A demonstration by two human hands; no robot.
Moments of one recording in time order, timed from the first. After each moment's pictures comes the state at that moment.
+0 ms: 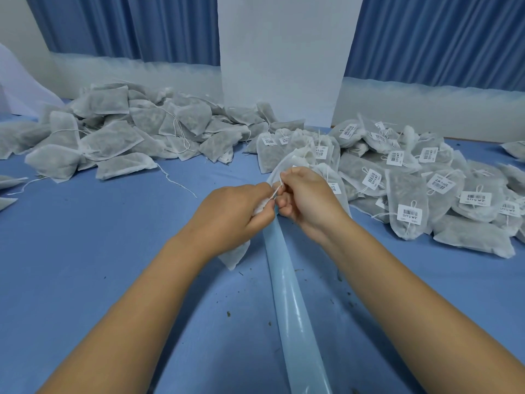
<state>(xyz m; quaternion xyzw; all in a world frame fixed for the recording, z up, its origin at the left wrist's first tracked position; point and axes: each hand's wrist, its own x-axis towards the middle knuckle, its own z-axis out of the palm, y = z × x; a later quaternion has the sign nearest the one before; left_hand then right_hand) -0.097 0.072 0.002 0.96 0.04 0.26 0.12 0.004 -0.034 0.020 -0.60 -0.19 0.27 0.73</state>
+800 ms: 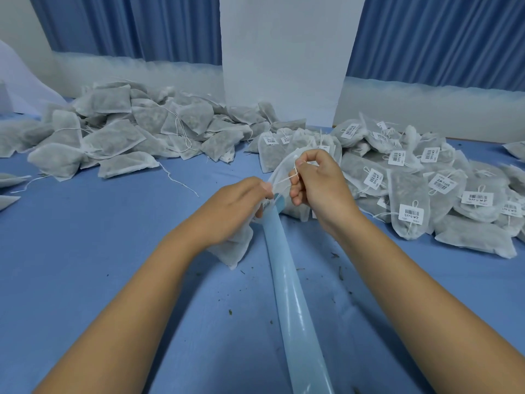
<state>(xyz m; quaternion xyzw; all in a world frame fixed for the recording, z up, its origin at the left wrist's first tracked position) -0.092 0.089 -0.002 0.90 0.06 0.17 0.39 0.018 -0.041 0.022 -0.66 -0.26 0.13 0.70</state>
